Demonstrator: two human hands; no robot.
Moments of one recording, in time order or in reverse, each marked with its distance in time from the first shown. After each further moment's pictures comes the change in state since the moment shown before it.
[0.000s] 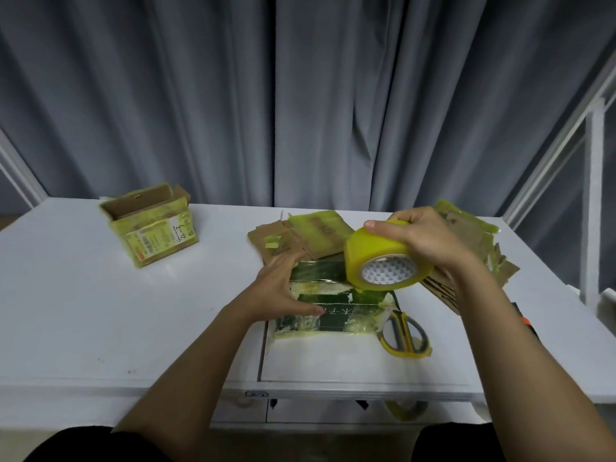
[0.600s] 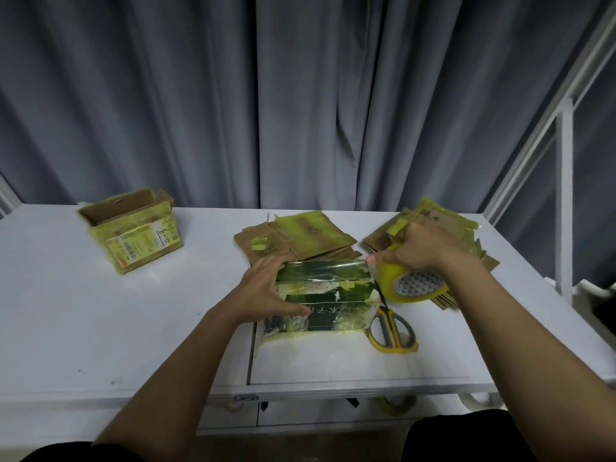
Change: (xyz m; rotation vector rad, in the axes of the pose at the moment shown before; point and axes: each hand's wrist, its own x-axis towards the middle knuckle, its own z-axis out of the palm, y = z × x) left_hand 0.004 -0.004 0.000 0.058 -0.034 -0.025; right_hand 0.013 0.035 -0.025 -0.825 -0.013 0.066
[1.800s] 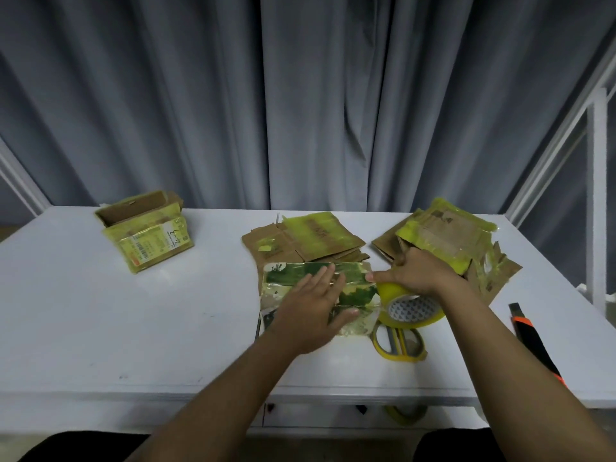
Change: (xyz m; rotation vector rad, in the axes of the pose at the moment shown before) left_hand -0.004 0.067 0.055 0.525 0.008 0.137; right_hand 0.015 0.025 0.047 0.284 -0.147 0.064
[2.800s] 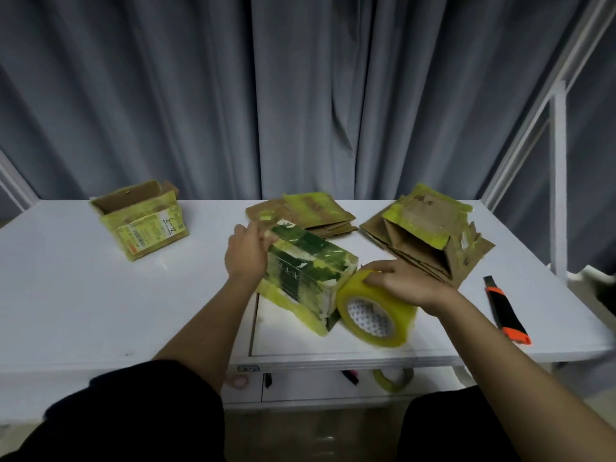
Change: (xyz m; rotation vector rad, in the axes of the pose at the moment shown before) left_hand 0.014 -0.082 -0.012 -0.302 0.459 -0.609; right_hand -0.088 -0.021 0.018 0.345 -0.191 0.004
